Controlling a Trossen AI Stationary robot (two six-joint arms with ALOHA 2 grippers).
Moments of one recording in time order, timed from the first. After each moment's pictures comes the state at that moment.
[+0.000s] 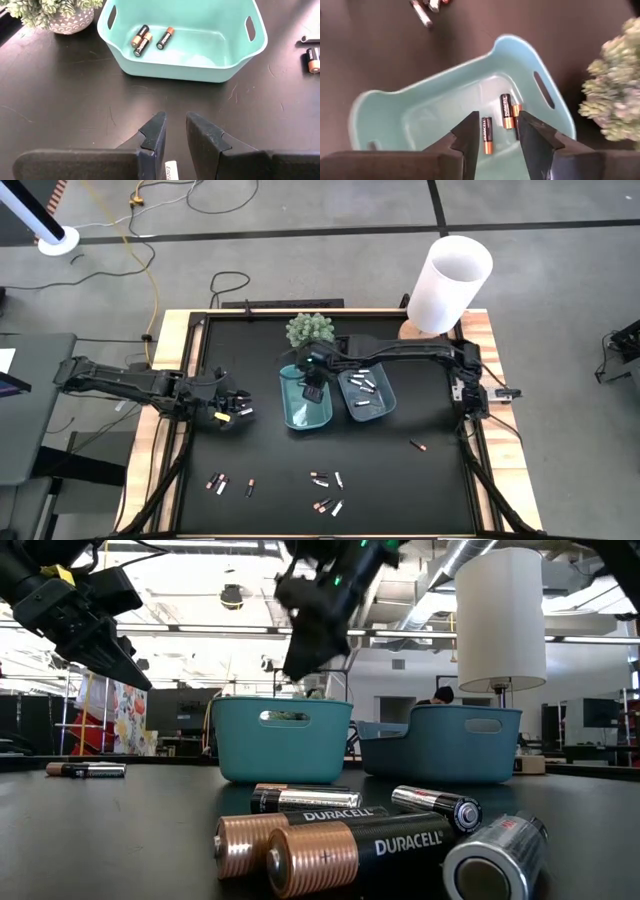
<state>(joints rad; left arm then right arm) -0.12 0.54 0.37 -0.46 -0.30 -0.23 -0.12 2.02 1.76 -0.71 0.05 0.13</state>
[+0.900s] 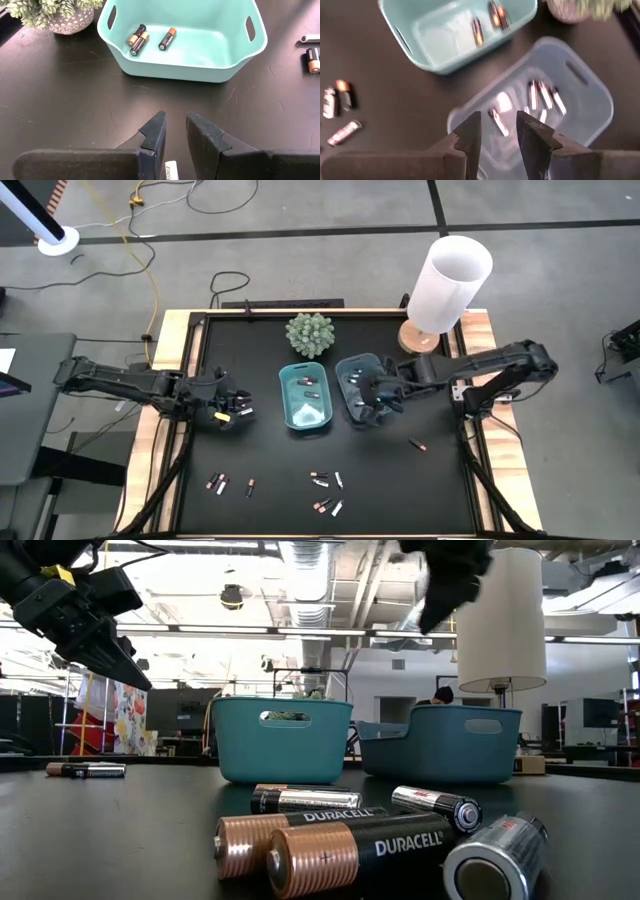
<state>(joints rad) -0.12 0.54 0.37 -0.46 -0.30 -0.23 0.13 1.49 1.35 -0.95 0.30 0.45</state>
